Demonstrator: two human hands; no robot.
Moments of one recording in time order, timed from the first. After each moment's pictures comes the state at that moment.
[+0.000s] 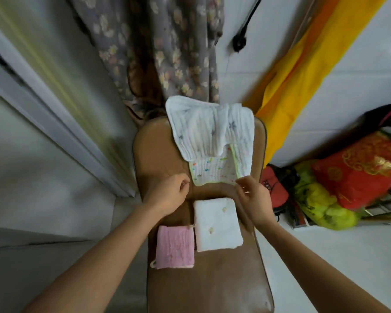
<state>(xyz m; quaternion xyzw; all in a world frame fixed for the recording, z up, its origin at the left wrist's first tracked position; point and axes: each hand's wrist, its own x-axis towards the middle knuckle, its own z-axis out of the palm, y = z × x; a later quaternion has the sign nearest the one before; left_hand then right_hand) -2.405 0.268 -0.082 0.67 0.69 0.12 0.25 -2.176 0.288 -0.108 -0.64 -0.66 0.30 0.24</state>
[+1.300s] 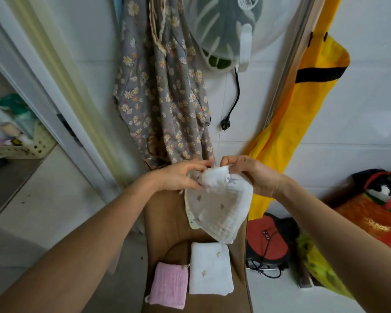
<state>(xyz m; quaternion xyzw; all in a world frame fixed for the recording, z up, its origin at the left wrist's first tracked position) -2.369 0.339 0.131 0.69 0.55 0.15 0.45 -2.153 0.391 0.141 -0.27 -0.58 0.75 0.16</state>
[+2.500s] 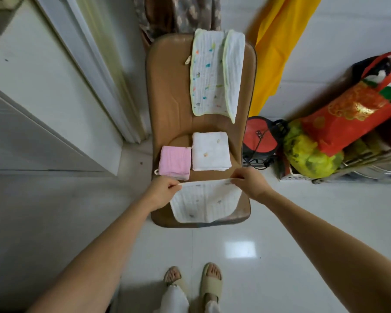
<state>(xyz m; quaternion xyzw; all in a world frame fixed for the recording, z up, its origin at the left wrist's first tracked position) -2.353 -0.003 -0.135 0.56 0.69 0.16 0.43 -2.095 0.086 -0.107 -0.57 -0.74 0.36 0.01</state>
